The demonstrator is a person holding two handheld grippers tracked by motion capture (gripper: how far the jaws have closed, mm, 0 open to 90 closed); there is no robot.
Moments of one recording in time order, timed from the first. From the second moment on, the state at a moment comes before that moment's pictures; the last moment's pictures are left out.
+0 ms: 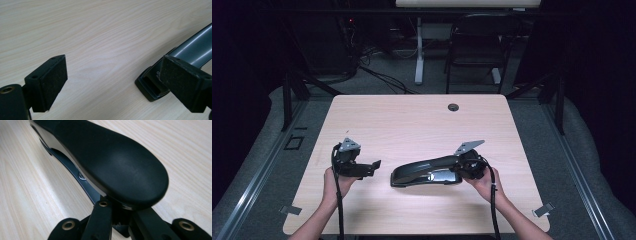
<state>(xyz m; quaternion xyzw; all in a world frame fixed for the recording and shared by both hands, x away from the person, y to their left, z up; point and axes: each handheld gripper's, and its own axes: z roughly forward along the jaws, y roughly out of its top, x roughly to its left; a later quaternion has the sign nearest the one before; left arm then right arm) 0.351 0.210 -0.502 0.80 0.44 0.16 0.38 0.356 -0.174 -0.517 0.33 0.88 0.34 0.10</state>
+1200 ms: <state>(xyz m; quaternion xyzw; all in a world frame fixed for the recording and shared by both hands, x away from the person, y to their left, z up) 0.351 0.210 -0.502 0.80 0.44 0.17 0.38 0.344 -0.185 -0.474 0.34 0.87 0.34 0.14</state>
